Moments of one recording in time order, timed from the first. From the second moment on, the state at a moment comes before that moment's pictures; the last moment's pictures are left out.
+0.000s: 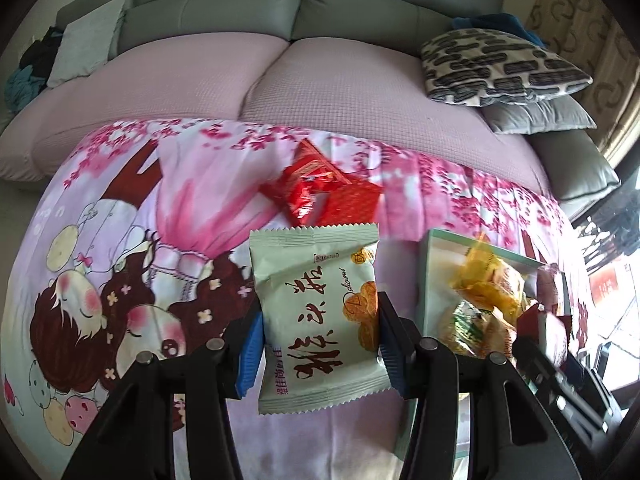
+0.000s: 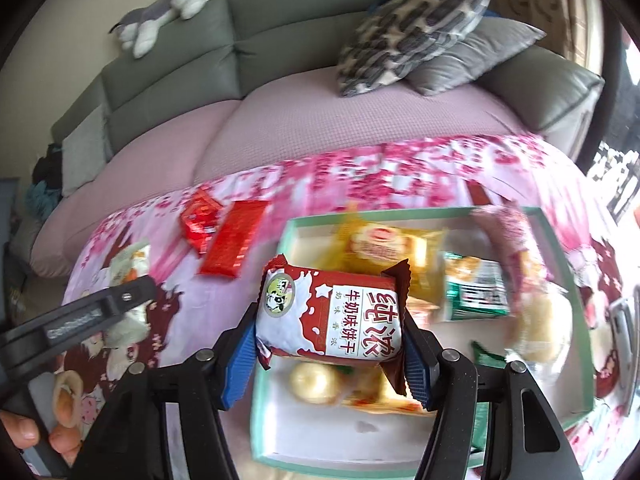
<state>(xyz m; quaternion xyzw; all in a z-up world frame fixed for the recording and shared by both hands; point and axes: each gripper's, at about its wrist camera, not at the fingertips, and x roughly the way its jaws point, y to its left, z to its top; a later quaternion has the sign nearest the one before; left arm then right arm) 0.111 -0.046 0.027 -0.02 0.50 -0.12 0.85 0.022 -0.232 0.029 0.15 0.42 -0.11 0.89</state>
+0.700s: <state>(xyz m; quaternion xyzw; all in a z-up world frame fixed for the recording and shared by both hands) 0.089 -0.173 0.010 0.08 0.49 -0.23 0.84 0.000 -0.331 0.017 0.21 0.43 -0.21 0.85</state>
